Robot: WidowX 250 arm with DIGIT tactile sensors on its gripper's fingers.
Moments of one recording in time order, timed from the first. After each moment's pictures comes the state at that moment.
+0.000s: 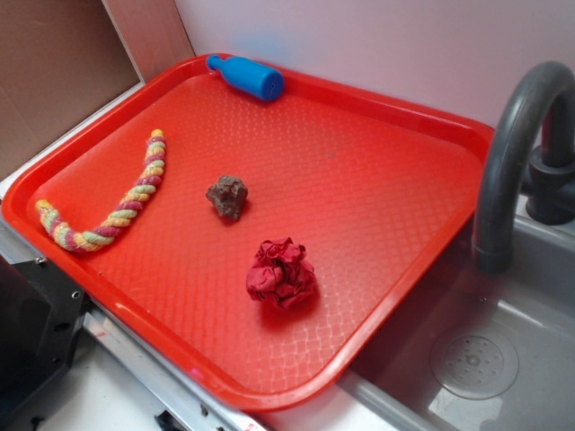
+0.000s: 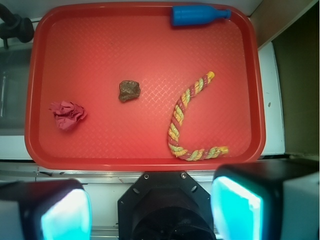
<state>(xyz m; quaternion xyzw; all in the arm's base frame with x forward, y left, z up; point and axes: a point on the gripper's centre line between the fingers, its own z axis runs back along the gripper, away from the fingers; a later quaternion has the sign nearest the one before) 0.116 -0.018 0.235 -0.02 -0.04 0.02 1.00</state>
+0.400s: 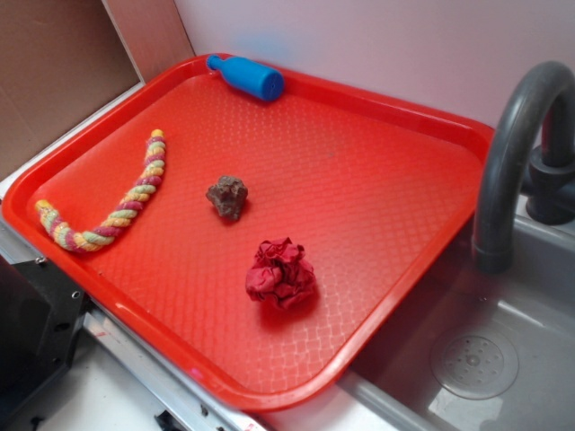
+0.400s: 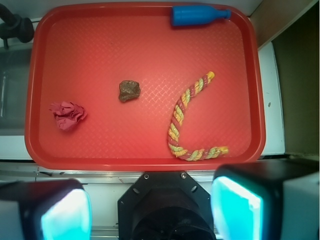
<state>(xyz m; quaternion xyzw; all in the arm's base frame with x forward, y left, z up) 0.114 -0.019 0.231 -0.02 -0.04 0.02 1.00</state>
